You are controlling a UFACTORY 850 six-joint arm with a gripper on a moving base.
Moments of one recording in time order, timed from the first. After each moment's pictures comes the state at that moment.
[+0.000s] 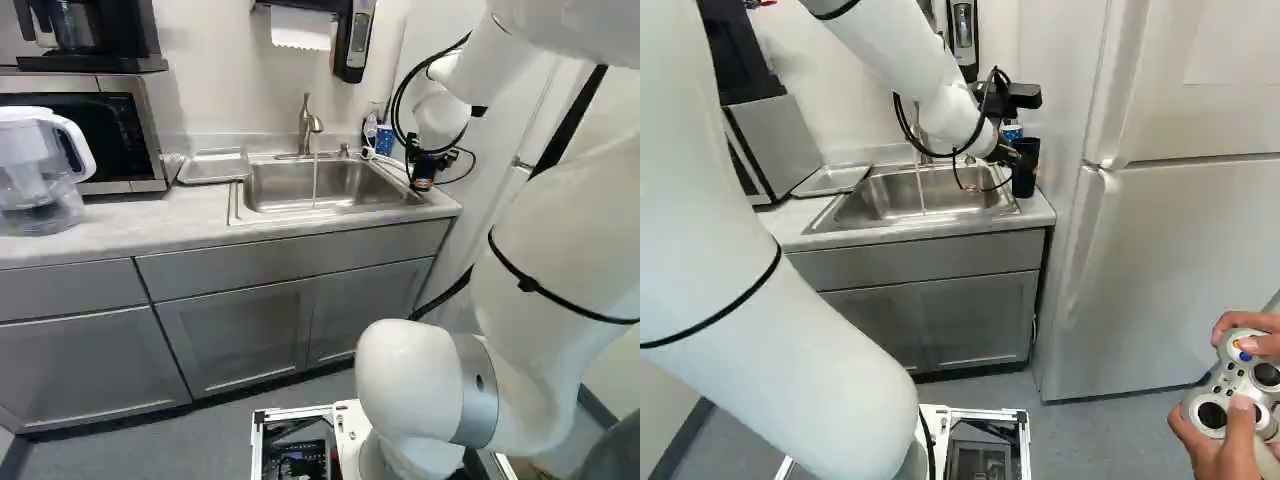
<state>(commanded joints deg) -19.0 4.0 -47.1 59.7 13.8 -47.6</state>
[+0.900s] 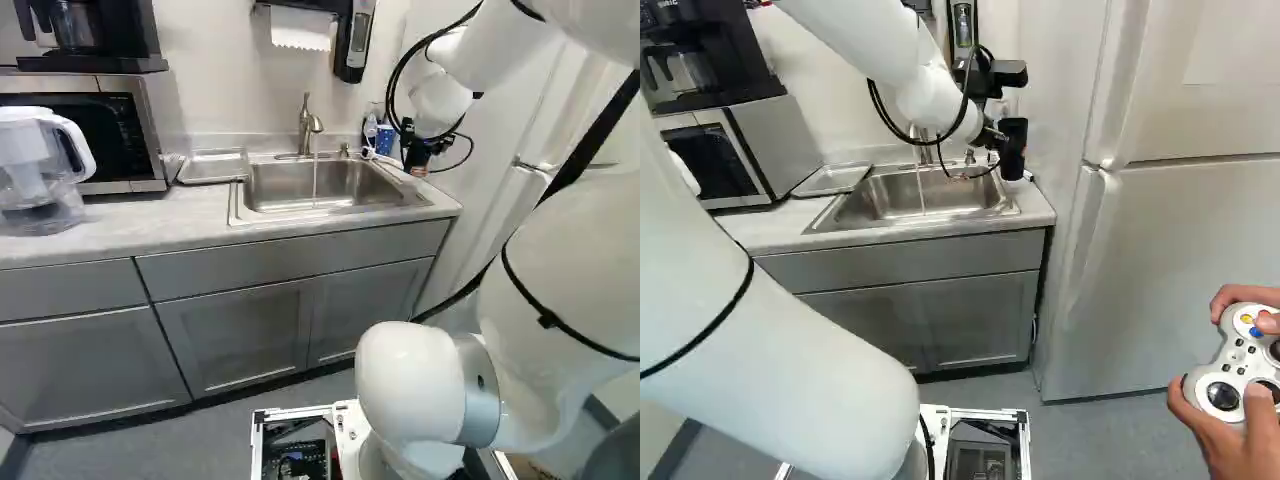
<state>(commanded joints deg) -15.1 10.1 -46.3 59.7 13.8 -47.6</state>
